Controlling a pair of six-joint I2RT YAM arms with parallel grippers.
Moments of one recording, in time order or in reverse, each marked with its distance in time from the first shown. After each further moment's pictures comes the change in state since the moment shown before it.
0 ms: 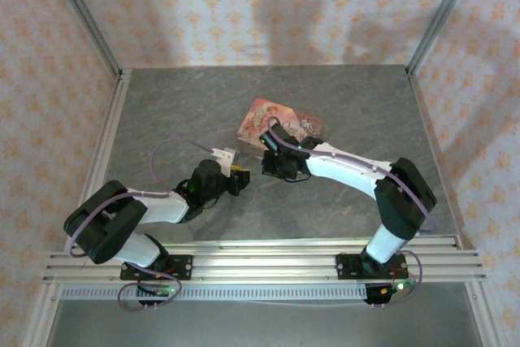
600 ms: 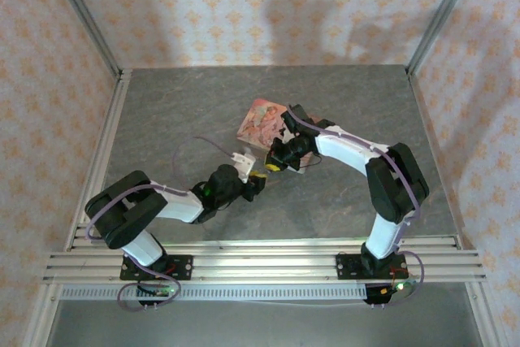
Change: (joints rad) left arm -0.128 0.130 0.055 0.108 -0.066 0.079; right arm -0.241 0.111 0.062 0.007 -0.593 -0.031
